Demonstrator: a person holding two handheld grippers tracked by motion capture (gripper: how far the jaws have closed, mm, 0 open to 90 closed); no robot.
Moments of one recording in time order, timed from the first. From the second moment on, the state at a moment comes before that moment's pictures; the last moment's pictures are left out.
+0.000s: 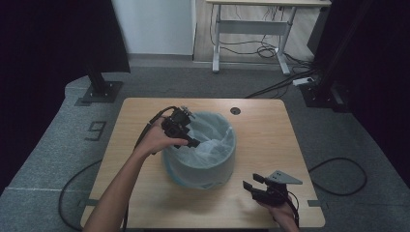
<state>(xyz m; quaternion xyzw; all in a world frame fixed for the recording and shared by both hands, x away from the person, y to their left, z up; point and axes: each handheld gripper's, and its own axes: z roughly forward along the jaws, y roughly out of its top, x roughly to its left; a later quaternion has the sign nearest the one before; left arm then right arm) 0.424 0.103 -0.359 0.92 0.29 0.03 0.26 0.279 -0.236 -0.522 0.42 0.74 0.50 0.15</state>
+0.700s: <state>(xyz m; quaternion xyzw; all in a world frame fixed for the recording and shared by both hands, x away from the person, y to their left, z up) 0.371 0.126 -0.332 0.92 0.27 0.05 0.29 0.279 -0.238 -0.521 0.43 0.73 0.51 0.15</state>
